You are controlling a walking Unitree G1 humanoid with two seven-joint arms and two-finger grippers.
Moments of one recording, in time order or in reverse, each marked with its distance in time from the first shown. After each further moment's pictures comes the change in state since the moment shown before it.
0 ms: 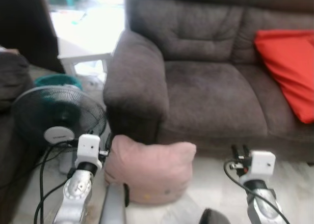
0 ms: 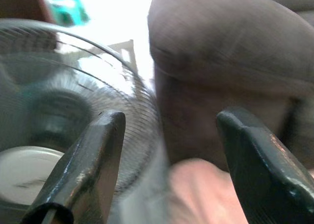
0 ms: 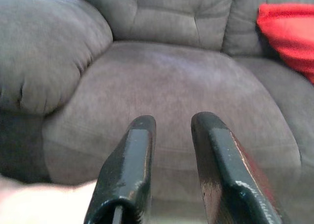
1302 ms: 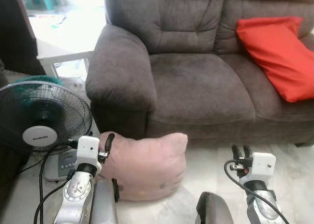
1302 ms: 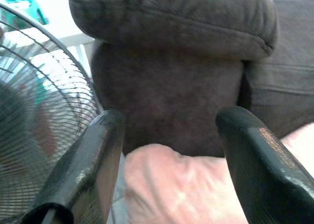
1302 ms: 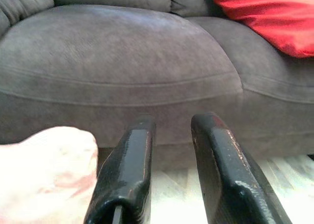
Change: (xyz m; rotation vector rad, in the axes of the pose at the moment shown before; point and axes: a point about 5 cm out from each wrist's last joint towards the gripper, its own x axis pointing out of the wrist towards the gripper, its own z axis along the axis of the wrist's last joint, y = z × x) left arm -0.002 -0.010 -0.003 -0.021 0.009 -0.025; right arm -0.004 -0.007 -0.007 0.000 0.026 -0.042
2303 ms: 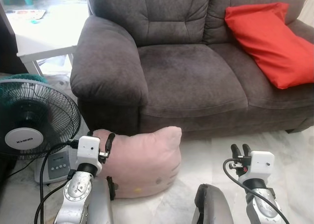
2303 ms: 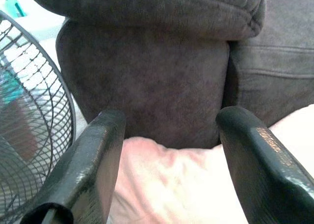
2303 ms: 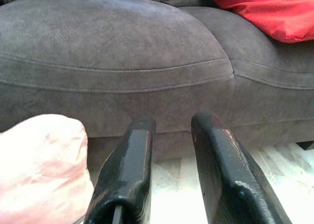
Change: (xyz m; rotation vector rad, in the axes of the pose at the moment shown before) left arm 0.000 0.002 0.000 0.000 0.001 0.023; right arm 0.003 0.001 0.004 -0.003 -0.014 0.007
